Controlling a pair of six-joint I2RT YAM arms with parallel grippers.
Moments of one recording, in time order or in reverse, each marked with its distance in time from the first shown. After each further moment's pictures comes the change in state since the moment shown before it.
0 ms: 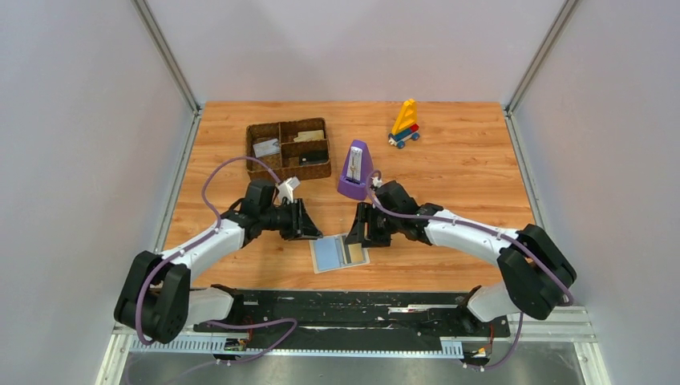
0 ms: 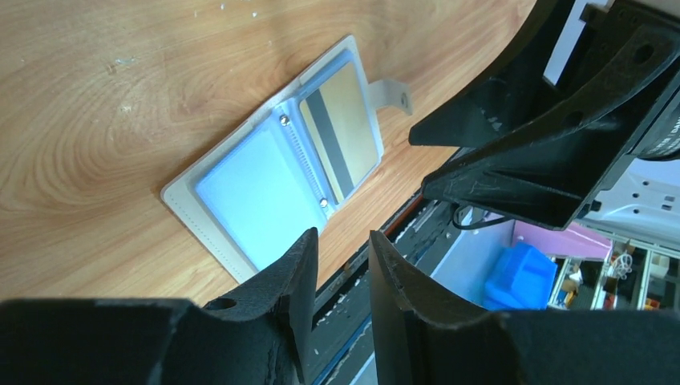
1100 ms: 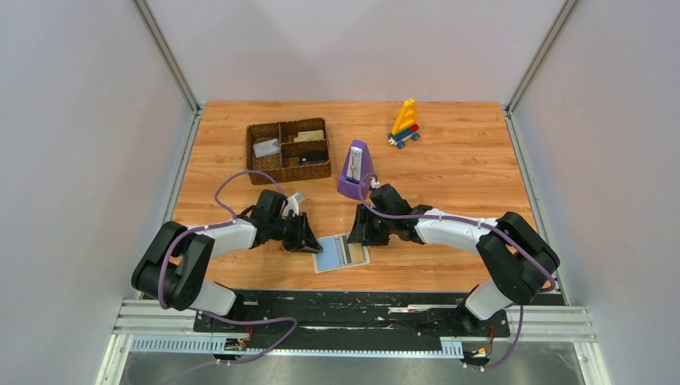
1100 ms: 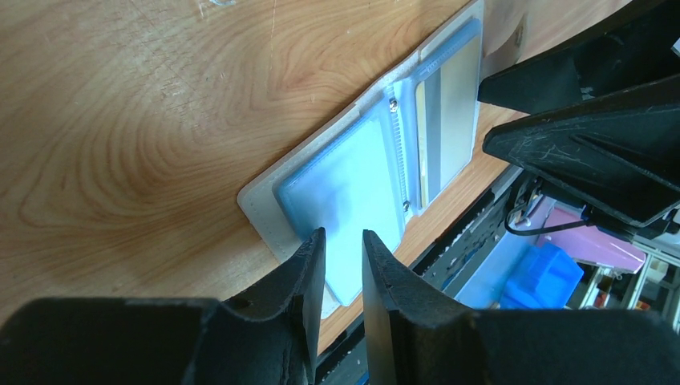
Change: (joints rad) left arm -0.038 0.220 -0.085 0.148 -0.044 0.002; right arm 0.000 0.132 -0.012 0.099 0.109 -0.031
